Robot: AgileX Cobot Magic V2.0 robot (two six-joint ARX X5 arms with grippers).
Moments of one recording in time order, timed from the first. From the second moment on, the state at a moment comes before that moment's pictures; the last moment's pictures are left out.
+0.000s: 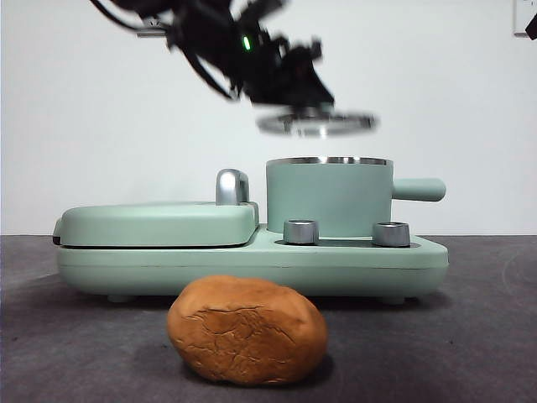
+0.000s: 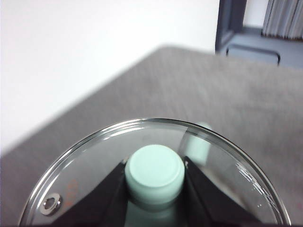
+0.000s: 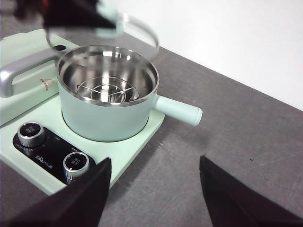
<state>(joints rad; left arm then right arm) -0.57 1.86 1.50 0.13 0.36 0.20 0.02 0.64 0.69 -0.39 -0.39 -0.32</state>
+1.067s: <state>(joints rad) -0.45 0.94 1.18 -0.53 0.16 0.11 0.21 0.65 0.69 -0.45 -0.39 -0.31</state>
